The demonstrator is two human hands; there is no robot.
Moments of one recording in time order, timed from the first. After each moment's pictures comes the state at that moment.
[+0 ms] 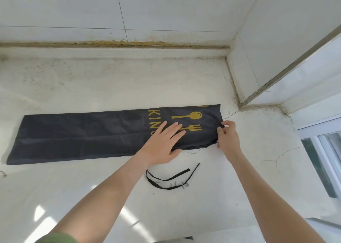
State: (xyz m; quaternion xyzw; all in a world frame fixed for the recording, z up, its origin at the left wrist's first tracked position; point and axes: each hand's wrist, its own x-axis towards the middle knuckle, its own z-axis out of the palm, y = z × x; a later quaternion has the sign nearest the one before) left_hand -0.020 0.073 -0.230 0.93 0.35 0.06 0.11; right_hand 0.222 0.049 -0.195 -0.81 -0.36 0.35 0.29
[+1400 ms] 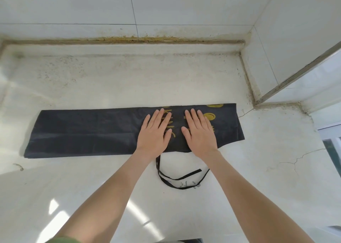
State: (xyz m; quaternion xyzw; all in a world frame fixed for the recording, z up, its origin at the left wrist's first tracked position) left_hand -0.055 0.083 -0.233 0.82 0.56 0.04 0.08; right_hand 0.129 0.063 -0.228 -0.68 -0.73 0.09 0.00
